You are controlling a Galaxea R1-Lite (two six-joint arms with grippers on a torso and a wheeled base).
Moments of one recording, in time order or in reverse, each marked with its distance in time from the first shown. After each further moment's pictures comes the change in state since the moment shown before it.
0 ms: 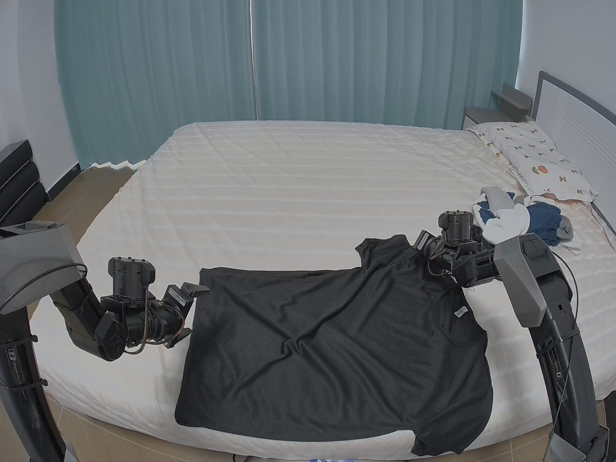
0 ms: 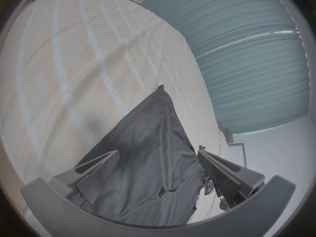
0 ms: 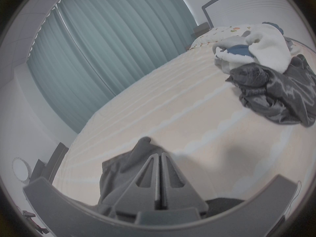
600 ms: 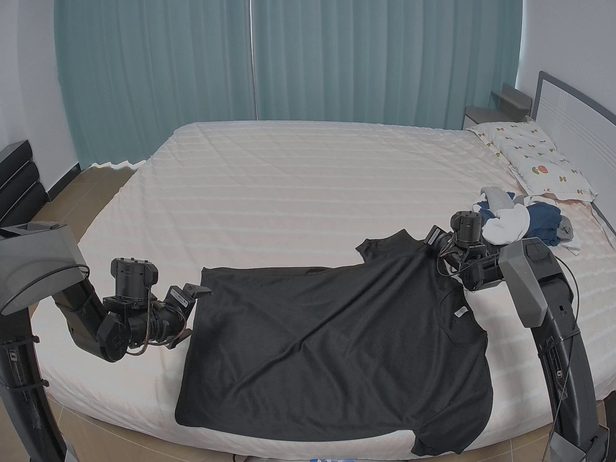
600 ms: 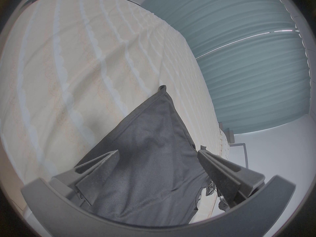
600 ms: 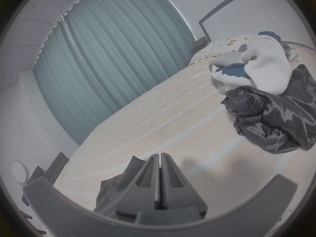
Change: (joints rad) left arm -0.010 0.005 -0.001 0.000 0.023 0.000; right arm -0.044 0.034 -0.003 -0.153 -0.006 -0.017
